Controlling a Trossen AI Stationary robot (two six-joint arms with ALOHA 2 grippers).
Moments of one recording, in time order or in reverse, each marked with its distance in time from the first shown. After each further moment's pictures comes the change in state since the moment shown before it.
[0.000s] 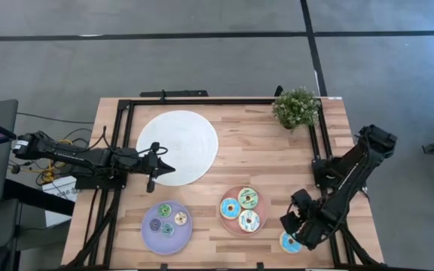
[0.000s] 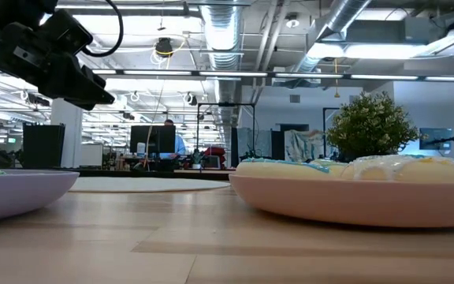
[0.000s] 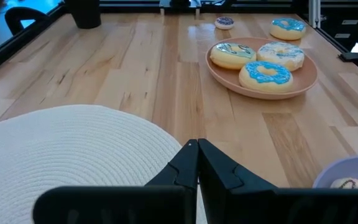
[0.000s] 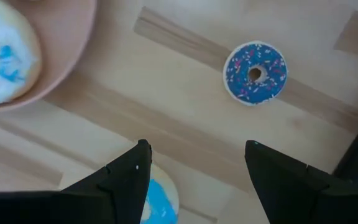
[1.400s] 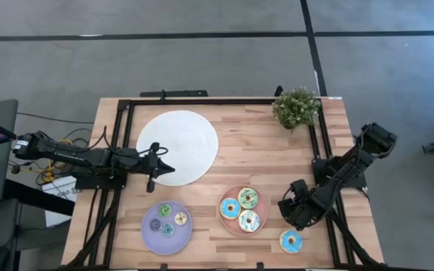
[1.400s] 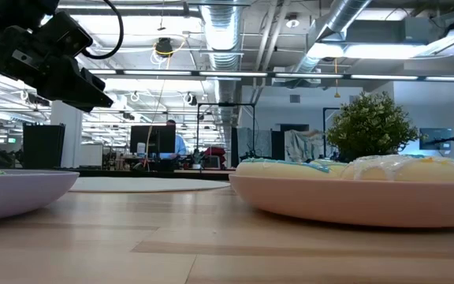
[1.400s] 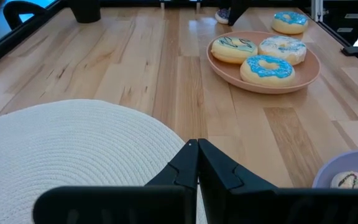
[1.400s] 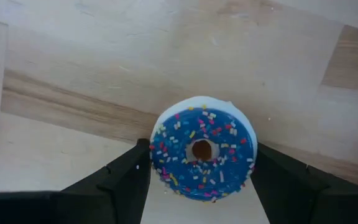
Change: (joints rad) left arm 0.000 0.000 0.000 -0.020 0.001 0.000; right arm -0.117 -0.015 -0.355 0.279 -0.060 0.037
